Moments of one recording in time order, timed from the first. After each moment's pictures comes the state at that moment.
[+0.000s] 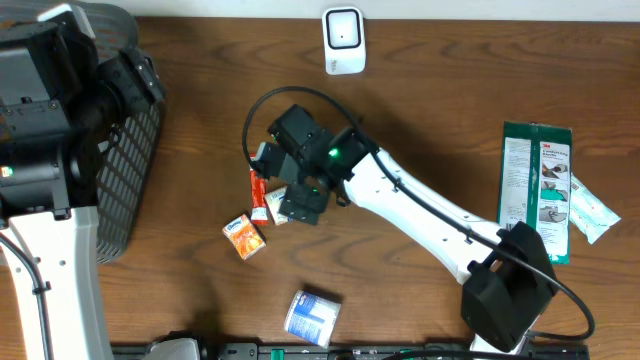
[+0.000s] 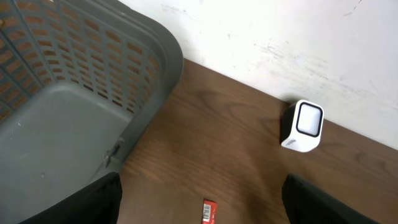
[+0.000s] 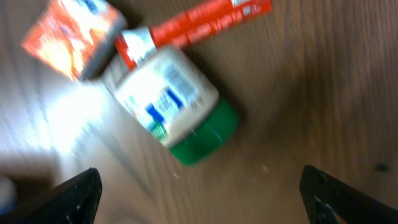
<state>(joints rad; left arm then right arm) 0.15 1.34 1.69 -0.97 0.09 -0.31 0.81 1.90 1.60 -0.93 -0.06 -0.45</state>
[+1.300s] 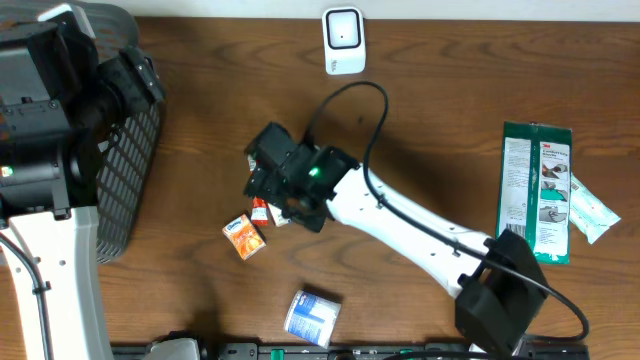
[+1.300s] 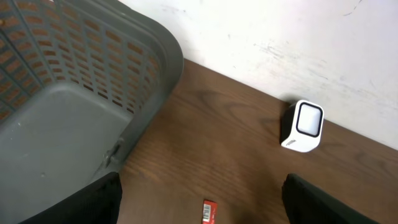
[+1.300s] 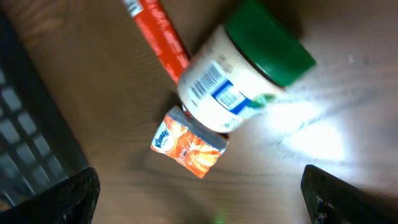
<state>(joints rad) 0.15 1.34 1.69 -0.97 0.09 -0.31 0.91 1.91 1.61 -0.90 -0.08 1.44</state>
